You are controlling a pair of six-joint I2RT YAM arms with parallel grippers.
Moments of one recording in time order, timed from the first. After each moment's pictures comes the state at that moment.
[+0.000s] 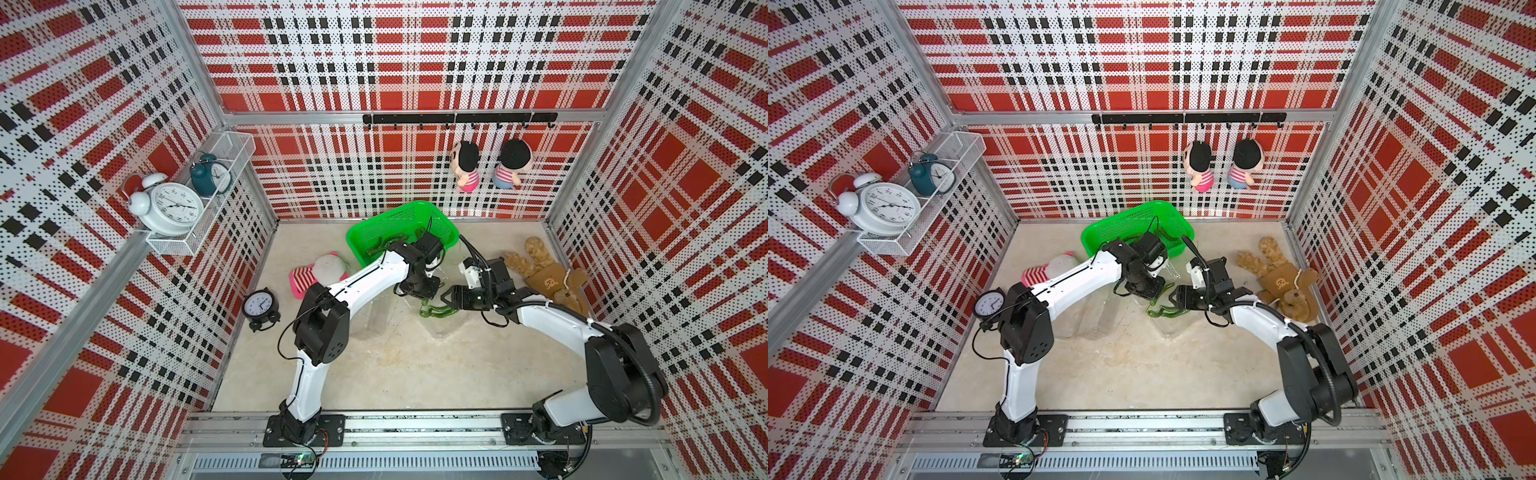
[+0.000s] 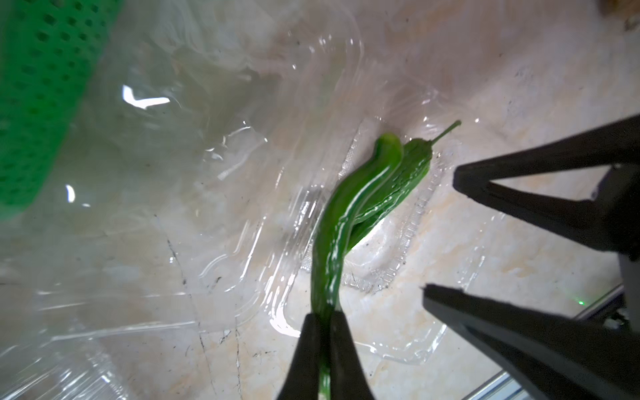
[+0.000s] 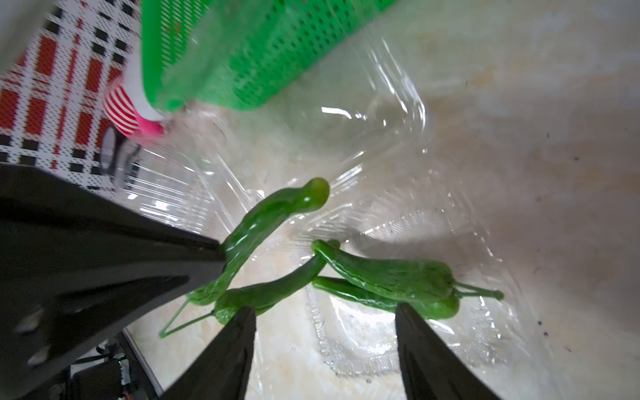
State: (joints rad) left arm -0.72 2.04 1.86 -1.04 0.15 -0.29; right arm 0.40 1.44 0.86 -0.20 -0.38 0.43
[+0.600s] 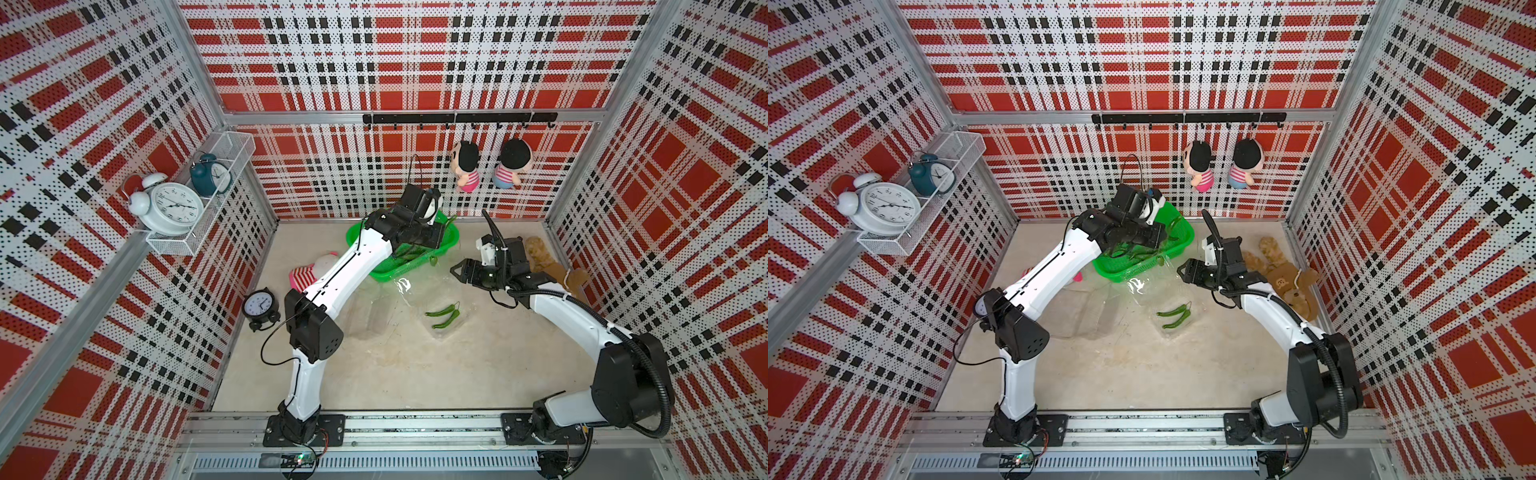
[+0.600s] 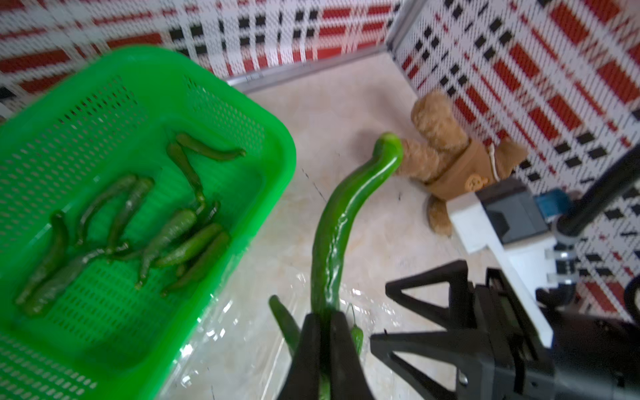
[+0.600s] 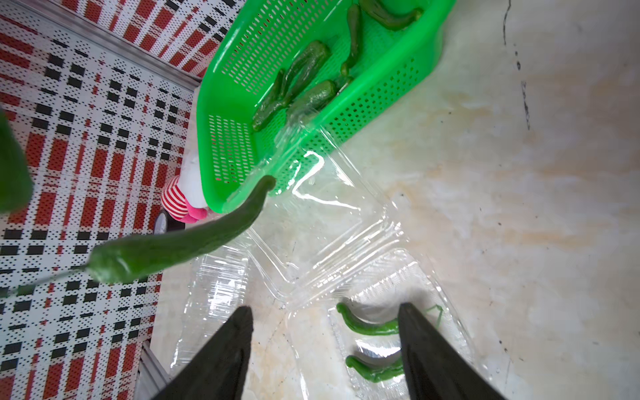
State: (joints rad) left arm -0.62 2.04 2.22 -0.84 0.12 -0.27; right arm 0.31 1.46 1.06 -0.28 -0.40 0.56
